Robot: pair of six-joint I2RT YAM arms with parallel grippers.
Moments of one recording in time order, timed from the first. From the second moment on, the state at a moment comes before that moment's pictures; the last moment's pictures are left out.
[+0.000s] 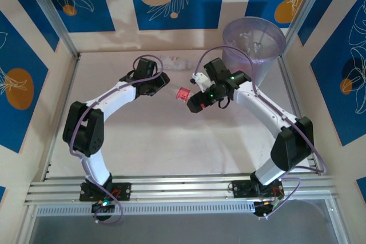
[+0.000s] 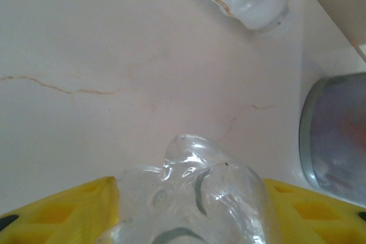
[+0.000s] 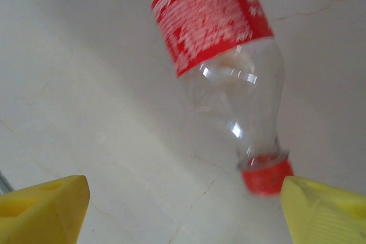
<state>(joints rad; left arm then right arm) -0.44 1.79 1.34 -0.34 0.09 -0.94 0.53 1.59 1.42 -0.92 -0.26 -0.10</state>
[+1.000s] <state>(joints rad) -0.49 1.69 1.28 -0.27 0.16 -0.85 0.55 1.77 1.48 -0.82 -0.31 -0.07</state>
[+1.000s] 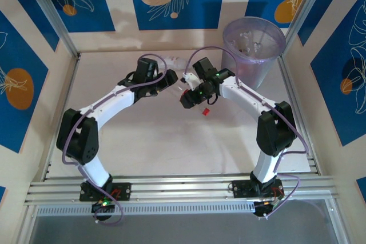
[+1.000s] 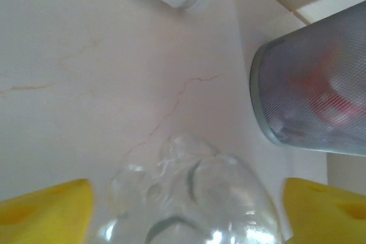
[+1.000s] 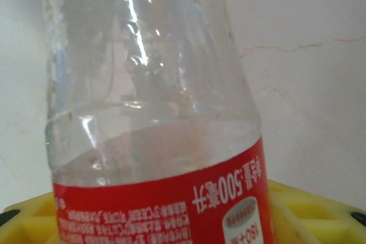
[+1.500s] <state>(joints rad) -0.50 1.43 1.06 -0.07 0.13 -0.82 0.53 1.65 1.55 -0.91 -0.30 -0.10</state>
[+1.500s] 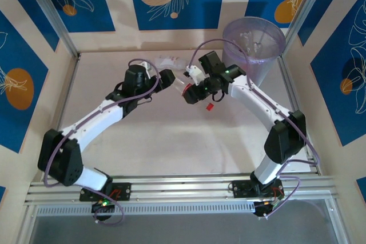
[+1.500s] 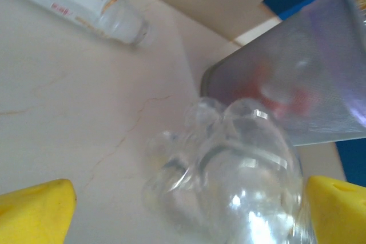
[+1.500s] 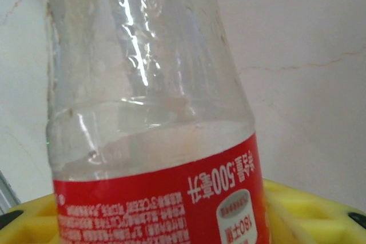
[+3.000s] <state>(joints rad) -0.50 1.20 0.79 -0.19 0.03 -0.76 -0.09 1.79 1.86 -0.53 0.03 0.13</state>
